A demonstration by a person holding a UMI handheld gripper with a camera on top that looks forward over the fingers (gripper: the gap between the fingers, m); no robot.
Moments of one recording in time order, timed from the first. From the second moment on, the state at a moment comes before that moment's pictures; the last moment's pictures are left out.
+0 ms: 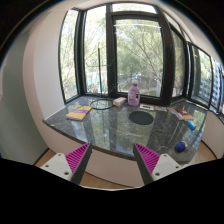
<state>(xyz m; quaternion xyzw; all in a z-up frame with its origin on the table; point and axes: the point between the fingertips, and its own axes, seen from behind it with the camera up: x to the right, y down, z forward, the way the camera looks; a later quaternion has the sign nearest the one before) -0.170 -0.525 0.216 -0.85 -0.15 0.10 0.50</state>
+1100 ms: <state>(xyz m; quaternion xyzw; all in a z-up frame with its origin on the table) 0.197 -0.291 -0.001 -0.89 0.04 -0.01 0.45</state>
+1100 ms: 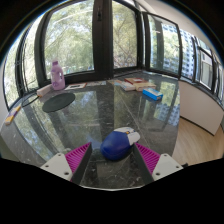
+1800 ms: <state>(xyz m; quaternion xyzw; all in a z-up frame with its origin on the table) 0.197 -0.222 -0.013 -0.90 0.04 -0.04 0.44</state>
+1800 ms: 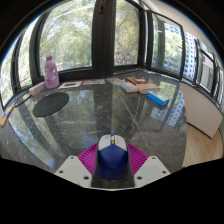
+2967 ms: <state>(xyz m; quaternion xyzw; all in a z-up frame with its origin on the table) -0.076 0.032 0.035 -0.87 -0.01 0.00 0.48</state>
